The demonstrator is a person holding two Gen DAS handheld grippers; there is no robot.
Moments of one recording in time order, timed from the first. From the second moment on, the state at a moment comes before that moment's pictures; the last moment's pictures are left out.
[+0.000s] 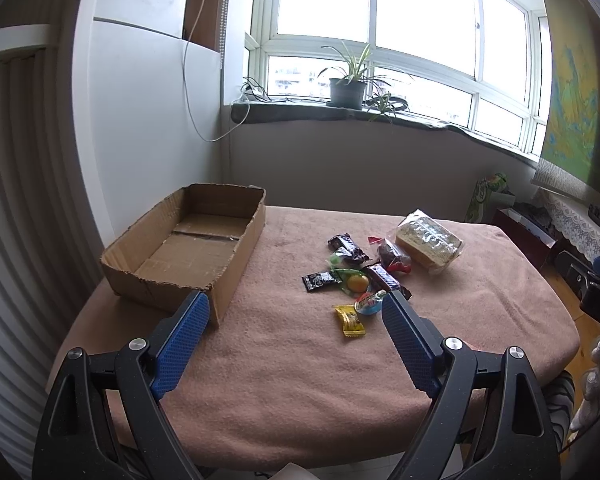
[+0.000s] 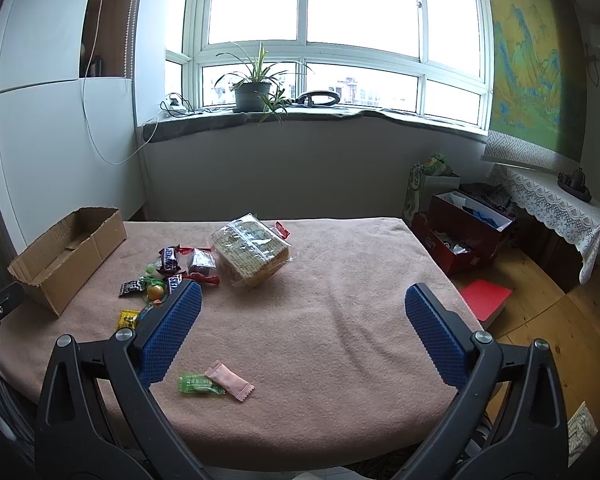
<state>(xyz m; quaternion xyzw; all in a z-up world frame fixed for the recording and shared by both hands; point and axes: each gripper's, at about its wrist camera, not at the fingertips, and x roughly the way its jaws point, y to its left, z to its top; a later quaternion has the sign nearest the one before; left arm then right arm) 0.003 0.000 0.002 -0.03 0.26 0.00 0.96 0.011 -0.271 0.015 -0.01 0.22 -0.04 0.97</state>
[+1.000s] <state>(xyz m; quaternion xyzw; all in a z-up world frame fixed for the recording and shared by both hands) 0.002 0.002 0.000 -0.04 0.26 0.00 0.96 0.011 -0.270 0.013 -0.01 0.22 -0.04 0.97</state>
